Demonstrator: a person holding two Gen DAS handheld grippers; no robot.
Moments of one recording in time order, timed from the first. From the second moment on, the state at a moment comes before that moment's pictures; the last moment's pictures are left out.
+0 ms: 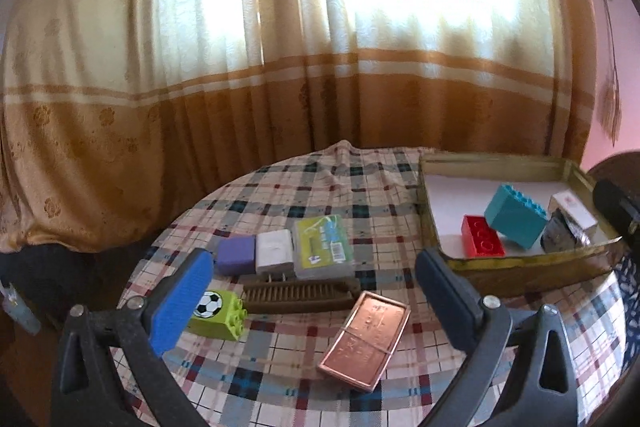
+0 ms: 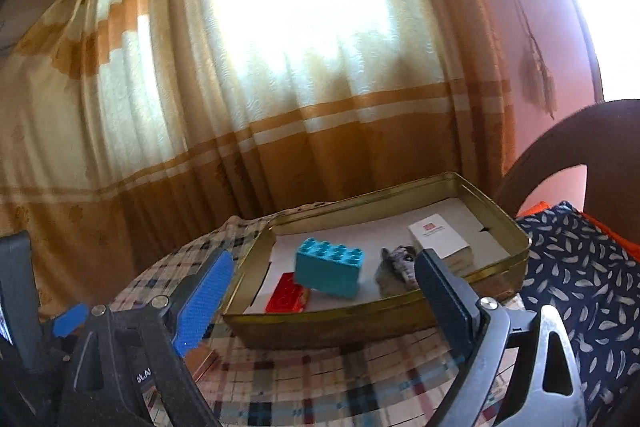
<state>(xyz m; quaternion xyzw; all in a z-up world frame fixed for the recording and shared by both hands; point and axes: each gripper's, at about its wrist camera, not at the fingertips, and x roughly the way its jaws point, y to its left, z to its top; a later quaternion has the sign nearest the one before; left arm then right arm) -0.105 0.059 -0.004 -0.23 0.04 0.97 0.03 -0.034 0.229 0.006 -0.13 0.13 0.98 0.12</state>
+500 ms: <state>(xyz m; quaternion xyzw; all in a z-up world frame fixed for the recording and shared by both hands) -0.102 0.034 -0.011 -0.26 0.02 0.97 0.01 -0.037 0.195 0.001 -0.14 0.08 0.98 0.09</state>
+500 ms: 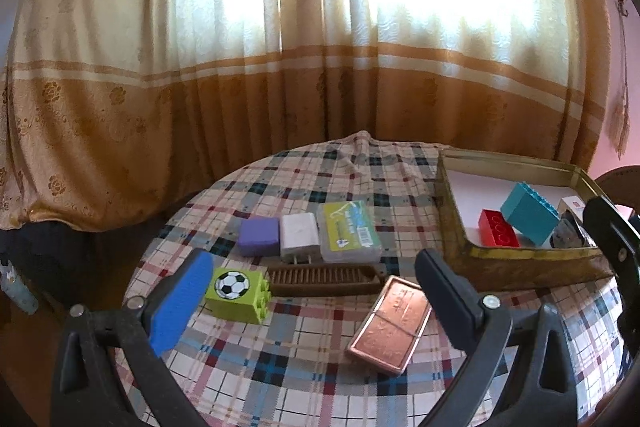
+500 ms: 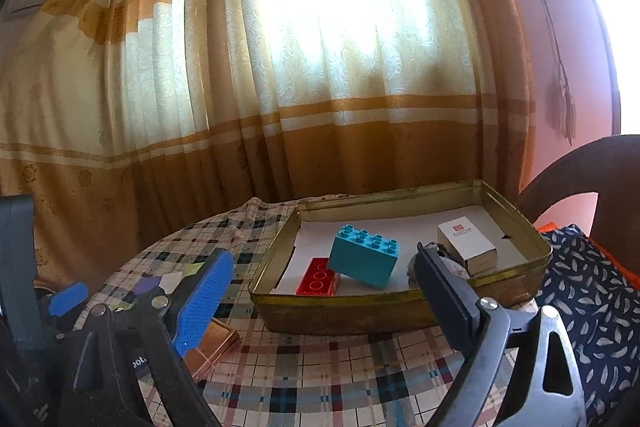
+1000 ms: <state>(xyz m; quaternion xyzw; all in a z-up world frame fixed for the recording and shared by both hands) -0.113 0.003 -0.013 -0.27 0.02 0.96 -0.02 -0.043 0.186 -0.003 -0.17 0.09 0.98 0.06</state>
